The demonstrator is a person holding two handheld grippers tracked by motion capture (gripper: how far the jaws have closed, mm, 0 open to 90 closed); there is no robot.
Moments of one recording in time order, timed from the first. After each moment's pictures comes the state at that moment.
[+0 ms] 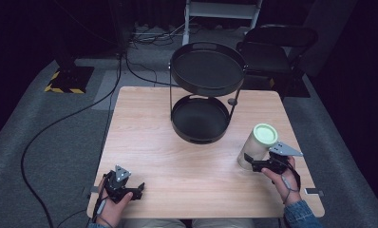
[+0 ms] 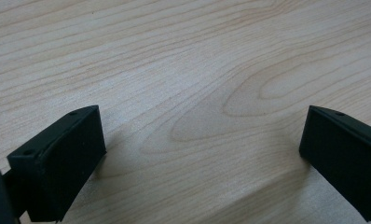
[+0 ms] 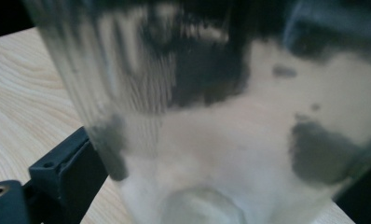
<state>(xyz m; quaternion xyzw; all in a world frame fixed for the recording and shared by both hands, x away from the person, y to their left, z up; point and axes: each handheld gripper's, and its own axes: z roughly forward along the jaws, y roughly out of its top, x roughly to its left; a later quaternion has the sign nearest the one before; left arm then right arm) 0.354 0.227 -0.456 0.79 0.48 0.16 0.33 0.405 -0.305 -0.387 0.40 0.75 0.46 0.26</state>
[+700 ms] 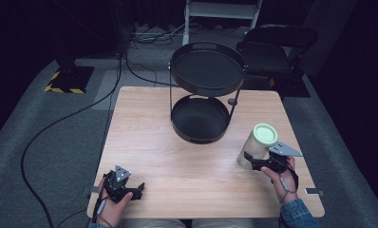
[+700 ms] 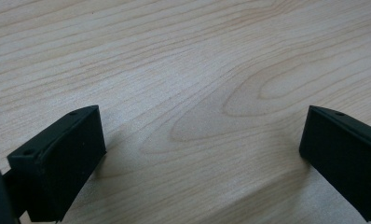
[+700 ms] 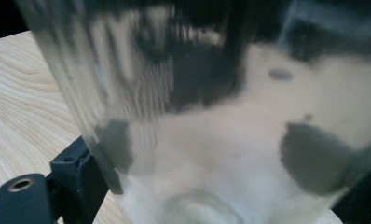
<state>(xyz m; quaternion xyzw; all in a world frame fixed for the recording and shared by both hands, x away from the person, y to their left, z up) 0.354 0.227 -0.456 0.79 0.48 0.16 0.33 0.405 -0.303 -0.386 0.40 0.74 0.46 0.27</state>
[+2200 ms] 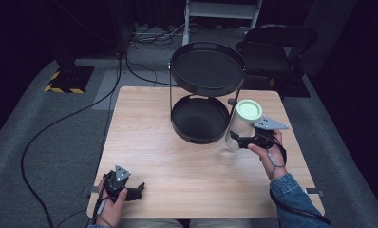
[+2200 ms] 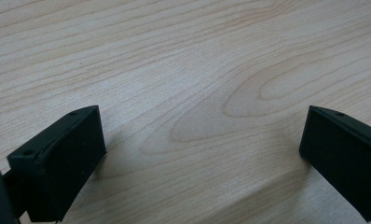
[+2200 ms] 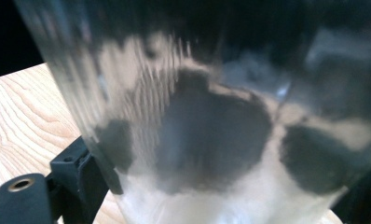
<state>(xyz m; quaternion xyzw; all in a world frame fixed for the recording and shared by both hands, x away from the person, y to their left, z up) 0.354 0.227 -0.457 0.79 0.48 0.16 0.33 0.461 -0.248 -0.326 0.35 0.77 0.47 0.26</state>
